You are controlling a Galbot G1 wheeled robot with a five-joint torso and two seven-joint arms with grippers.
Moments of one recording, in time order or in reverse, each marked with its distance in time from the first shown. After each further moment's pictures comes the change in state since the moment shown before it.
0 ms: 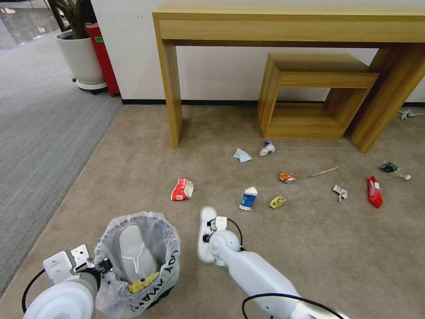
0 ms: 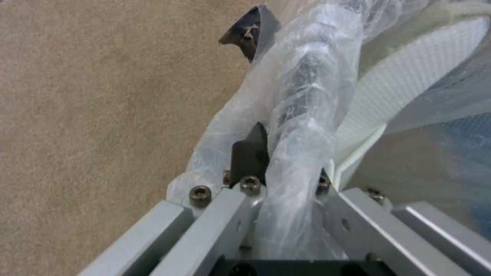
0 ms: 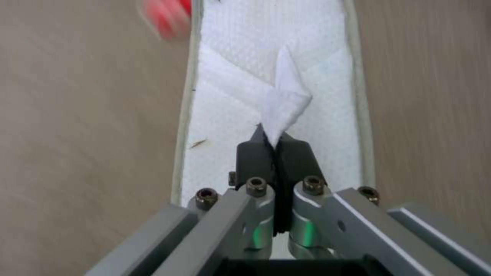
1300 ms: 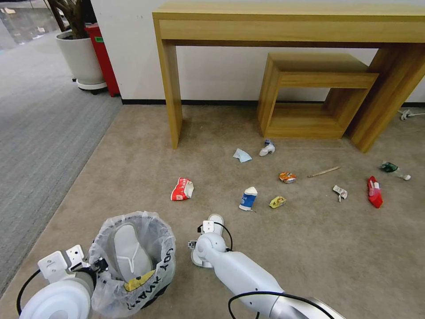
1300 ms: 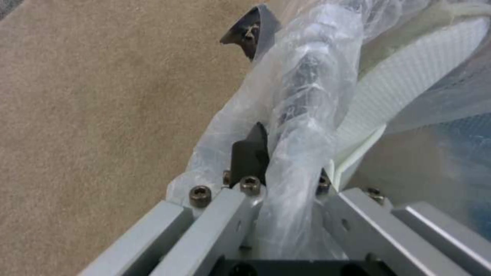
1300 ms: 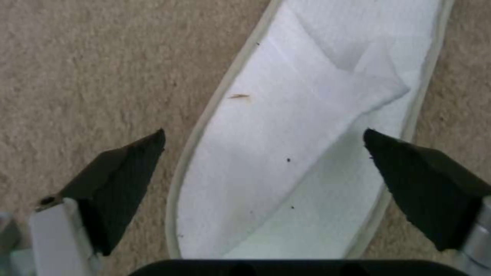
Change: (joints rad) left arm 0.002 -0.016 -0.029 0.010 0.000 0.005 -0.009; right arm 0.091 0.181 -0.128 -0.347 0.113 -0.152 0.244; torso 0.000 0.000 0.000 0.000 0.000
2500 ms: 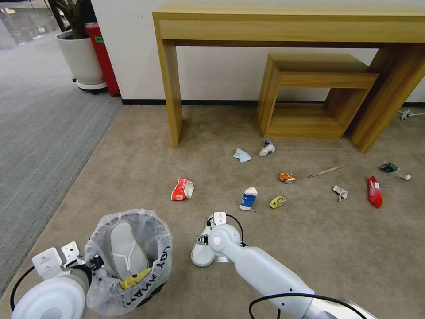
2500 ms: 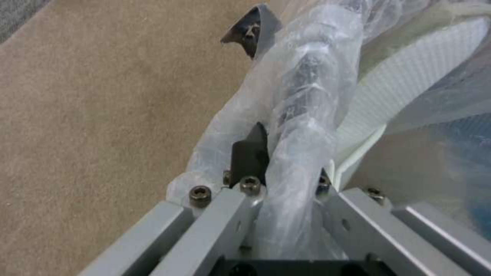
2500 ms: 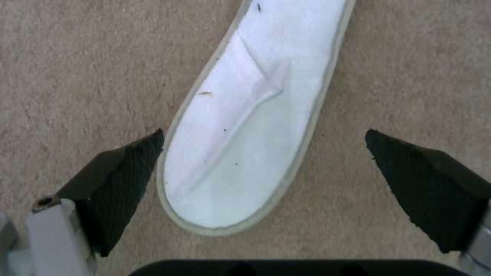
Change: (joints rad) left arm 0.003 0.012 -0.034 -0.007 -0.020 0.015 -0.011; right arm -0.003 -0.178 -0.037 0.335 0.229 -0.099 0.205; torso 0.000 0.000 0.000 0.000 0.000
